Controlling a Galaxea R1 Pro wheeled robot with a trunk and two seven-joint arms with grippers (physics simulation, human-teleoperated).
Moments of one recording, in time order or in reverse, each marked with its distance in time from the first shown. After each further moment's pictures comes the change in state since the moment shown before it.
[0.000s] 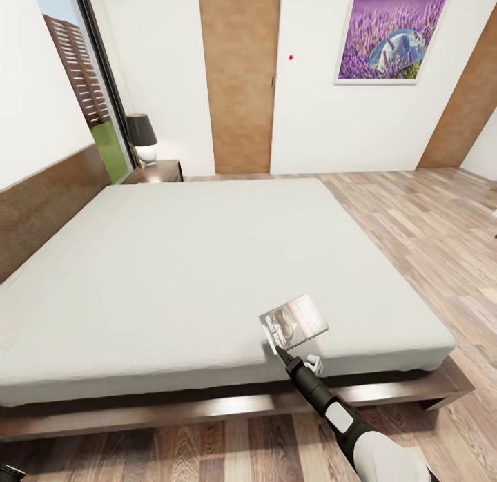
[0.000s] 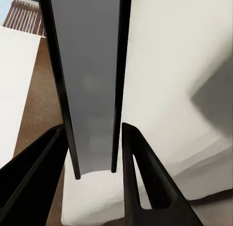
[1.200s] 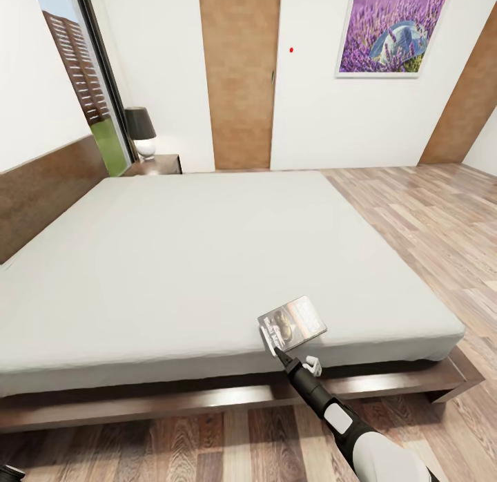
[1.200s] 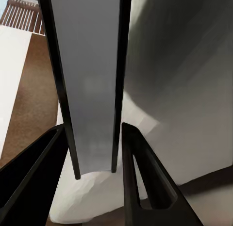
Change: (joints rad) left arm 0.000 0.000 0.000 0.000 0.000 -0.024 0.000; right arm 0.000 0.001 -0.001 0.016 0.000 0.000 -0.008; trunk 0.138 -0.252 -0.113
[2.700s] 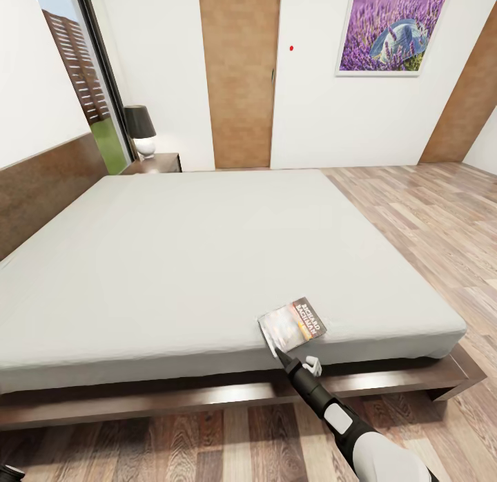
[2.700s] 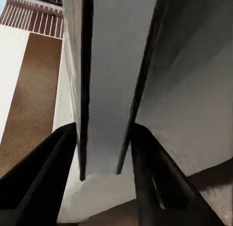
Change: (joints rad) left arm 0.000 0.000 0.000 0.000 0.001 -0.011 -0.002; right arm 0.000 0.000 -0.001 0.000 0.003 -0.003 0.000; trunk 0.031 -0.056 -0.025
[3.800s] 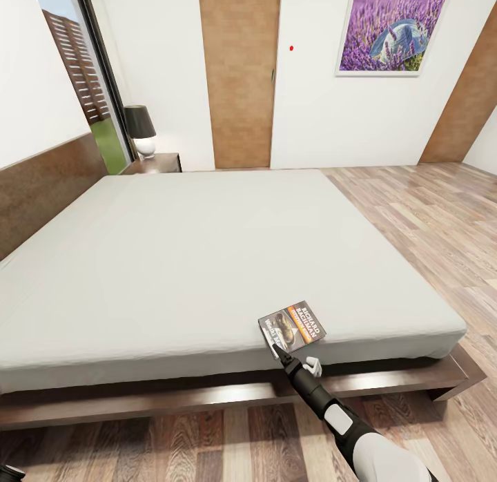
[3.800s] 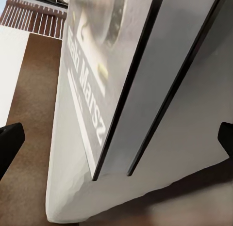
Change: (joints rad) left arm 0.000 -0.001 0.000 0.000 0.000 0.000 0.000; right arm 0.003 0.000 0.001 -0.002 -0.004 0.003 0.001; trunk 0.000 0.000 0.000
